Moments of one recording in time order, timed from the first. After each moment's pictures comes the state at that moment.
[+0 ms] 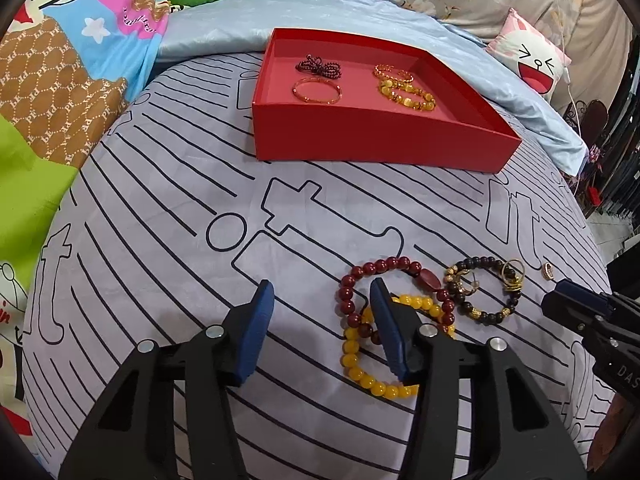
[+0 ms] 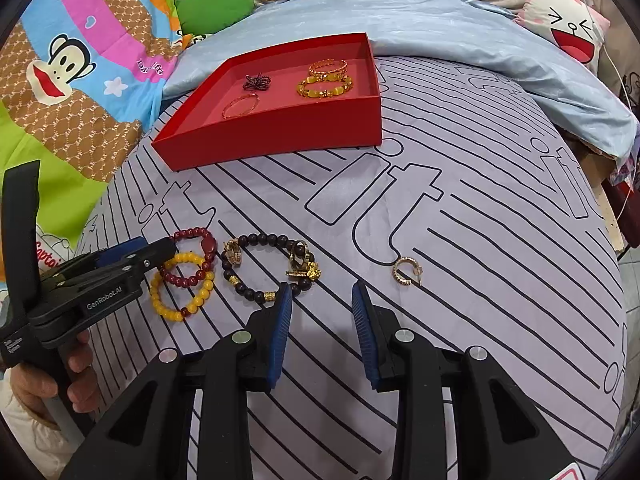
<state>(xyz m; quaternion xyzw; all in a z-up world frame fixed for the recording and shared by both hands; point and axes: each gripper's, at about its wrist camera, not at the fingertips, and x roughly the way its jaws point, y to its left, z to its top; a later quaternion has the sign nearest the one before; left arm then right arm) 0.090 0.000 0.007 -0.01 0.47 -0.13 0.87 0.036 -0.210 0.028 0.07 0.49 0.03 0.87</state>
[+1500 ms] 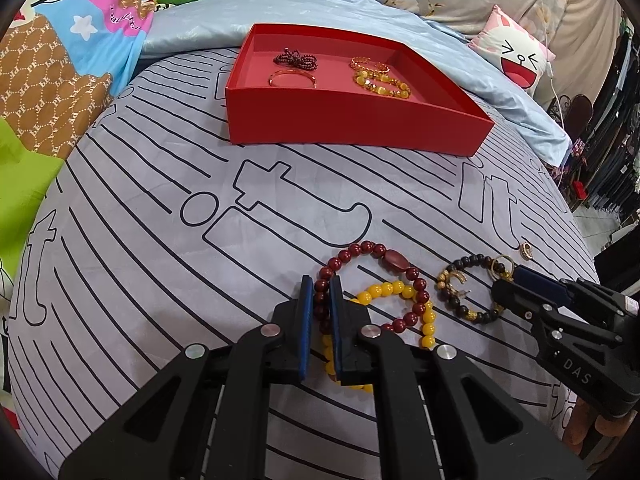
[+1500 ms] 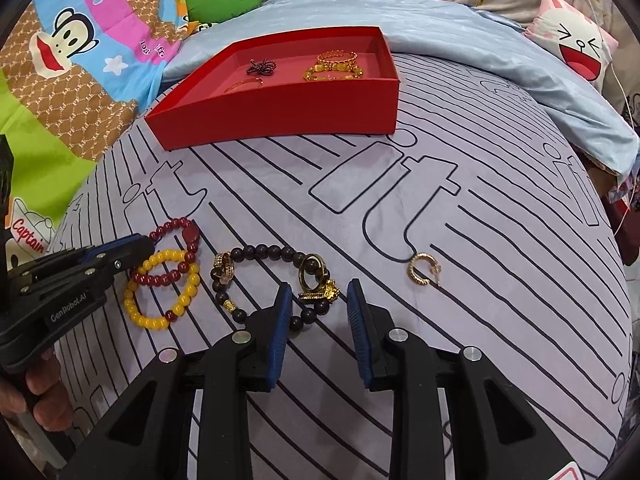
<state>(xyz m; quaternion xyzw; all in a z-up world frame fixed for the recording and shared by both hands) 0.073 -0.009 0.006 -0.02 0.48 -0.16 0.87 0.039 -0.201 0.007 0.03 0.48 0.03 0.87</state>
